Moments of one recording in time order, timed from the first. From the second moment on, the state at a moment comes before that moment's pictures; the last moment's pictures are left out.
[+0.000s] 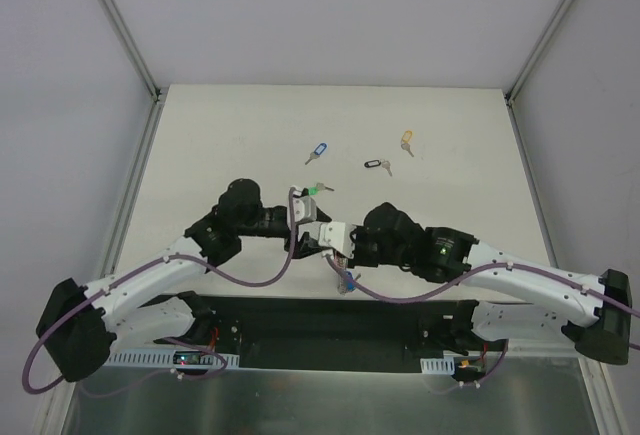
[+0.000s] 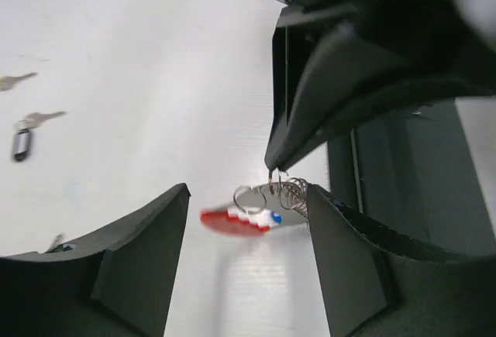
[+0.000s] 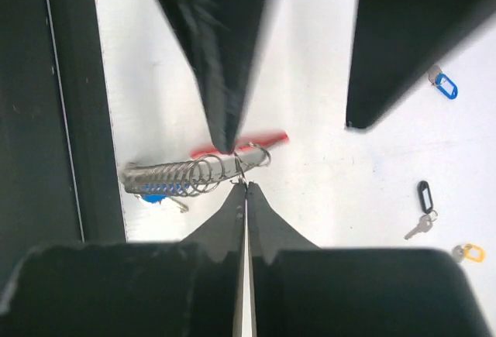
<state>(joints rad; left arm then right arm) -0.75 1.09 0.66 0.11 0.82 0.20 1.21 1.06 0.89 -0.54 0.04 -0.52</state>
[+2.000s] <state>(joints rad) -0.77 1.09 0.37 0.57 0.73 0.14 1.02 1.05 0.76 -0.26 -0.24 -0.30</state>
